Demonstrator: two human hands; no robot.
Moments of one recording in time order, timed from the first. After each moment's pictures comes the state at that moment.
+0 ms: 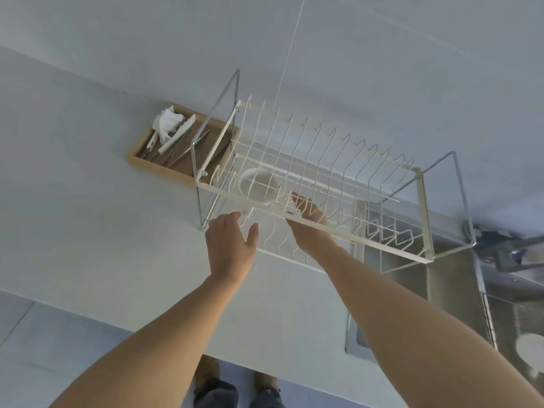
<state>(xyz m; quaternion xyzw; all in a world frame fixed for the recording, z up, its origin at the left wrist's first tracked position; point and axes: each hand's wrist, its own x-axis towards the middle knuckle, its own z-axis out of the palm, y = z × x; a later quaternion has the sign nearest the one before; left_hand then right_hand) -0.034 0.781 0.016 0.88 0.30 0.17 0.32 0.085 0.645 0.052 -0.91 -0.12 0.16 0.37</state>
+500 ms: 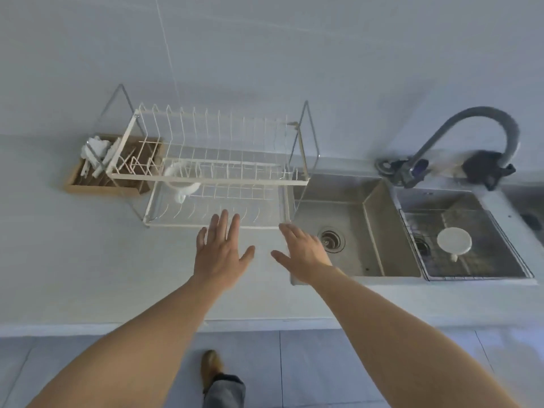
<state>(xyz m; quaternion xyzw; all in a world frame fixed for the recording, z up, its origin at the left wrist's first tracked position) -0.098 0.659 0.047 0.99 0.05 0.02 0.11 -0.050 0.443 0.071 -0.97 -0.18 0.12 0.13</state>
